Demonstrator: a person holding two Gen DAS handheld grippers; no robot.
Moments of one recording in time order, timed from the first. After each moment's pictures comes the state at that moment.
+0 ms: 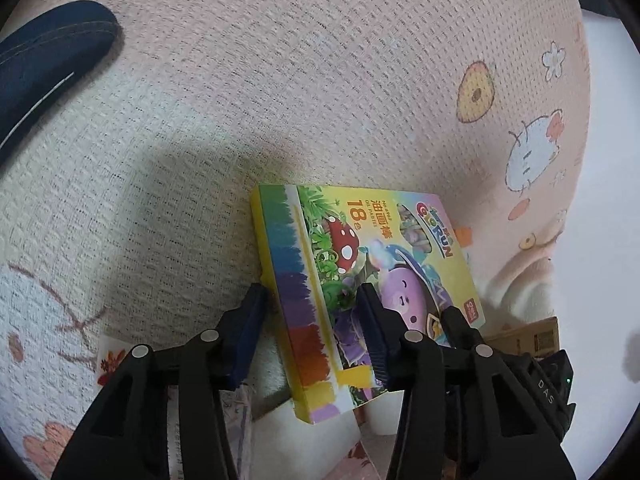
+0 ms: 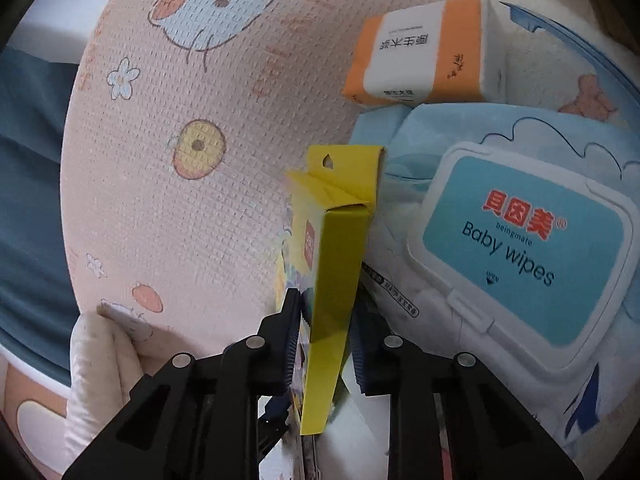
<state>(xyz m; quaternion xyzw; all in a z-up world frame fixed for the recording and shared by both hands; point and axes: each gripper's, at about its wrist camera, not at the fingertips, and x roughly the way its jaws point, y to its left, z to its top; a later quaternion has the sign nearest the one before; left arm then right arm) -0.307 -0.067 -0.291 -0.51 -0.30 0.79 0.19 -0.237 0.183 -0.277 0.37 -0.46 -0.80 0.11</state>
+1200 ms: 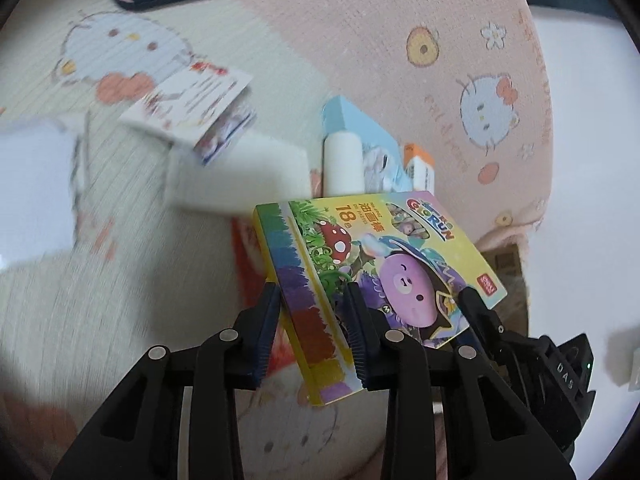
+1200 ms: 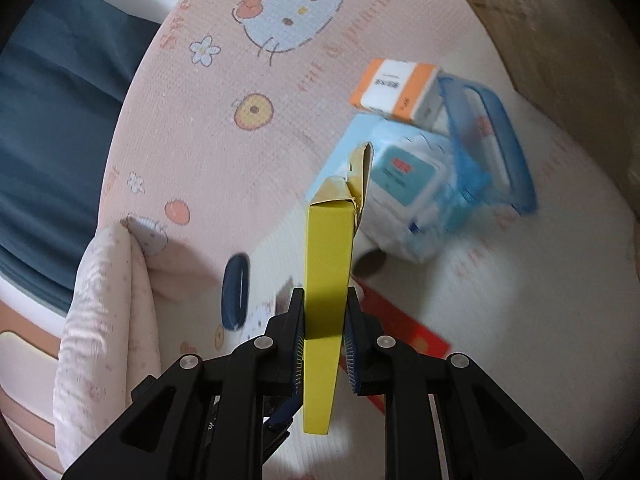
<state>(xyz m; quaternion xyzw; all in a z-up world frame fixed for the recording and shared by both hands) -0.102 -0.045 -0.256 -0.52 -0.35 0.77 0.13 -0.091 0.235 -0.205 0.42 -0.38 -0.81 0.14</state>
